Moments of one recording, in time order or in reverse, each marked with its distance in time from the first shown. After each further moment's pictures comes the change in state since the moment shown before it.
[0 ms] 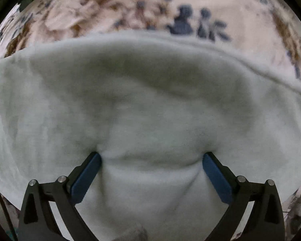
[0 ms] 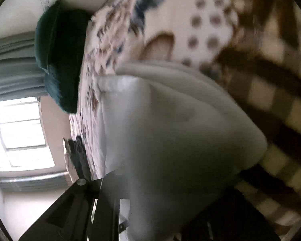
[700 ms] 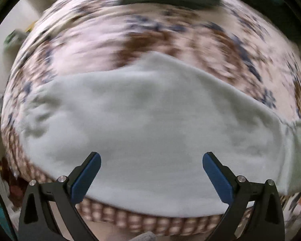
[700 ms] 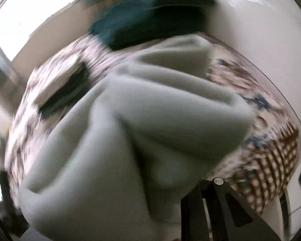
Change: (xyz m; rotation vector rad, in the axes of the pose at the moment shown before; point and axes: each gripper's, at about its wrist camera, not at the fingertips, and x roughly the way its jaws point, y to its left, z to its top) left arm -0.123 0.242 -0.060 -0.246 -0.165 0.101; right arm 0.042 0.291 -0.308 -0.972 -0.111 -0.447
